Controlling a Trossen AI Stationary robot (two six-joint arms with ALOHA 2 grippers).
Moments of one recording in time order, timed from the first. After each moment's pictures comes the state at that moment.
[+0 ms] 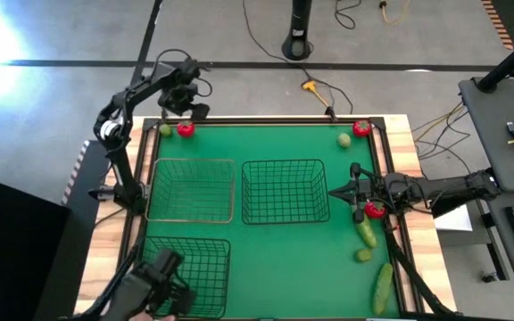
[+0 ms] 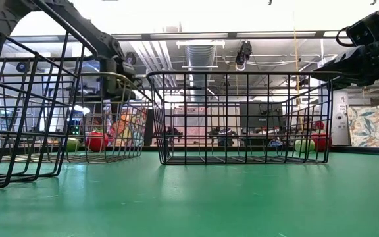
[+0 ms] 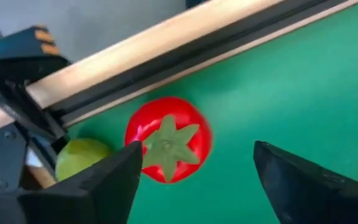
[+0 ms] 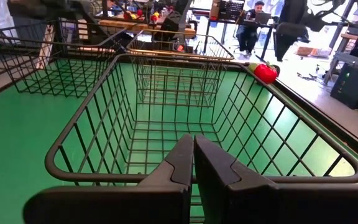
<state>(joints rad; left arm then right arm) 1.09 1.92 1.61 -1.20 -0.02 -0.09 0.07 0.17 0.02 0.01 0.11 -0.08</state>
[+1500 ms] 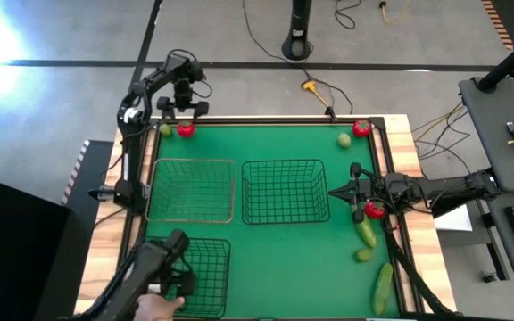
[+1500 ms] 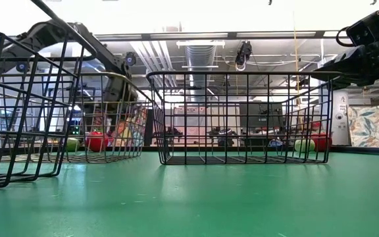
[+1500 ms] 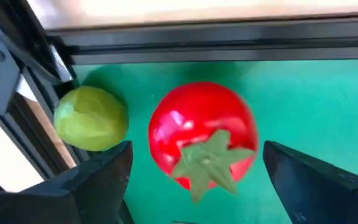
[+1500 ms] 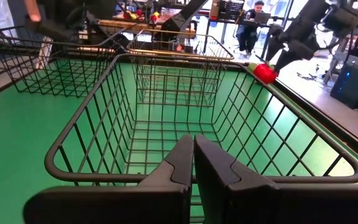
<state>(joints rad) 1.15 2.26 1.95 -1.56 -0.02 -0.39 0.07 0.17 0.02 0.01 0.10 -0.08</state>
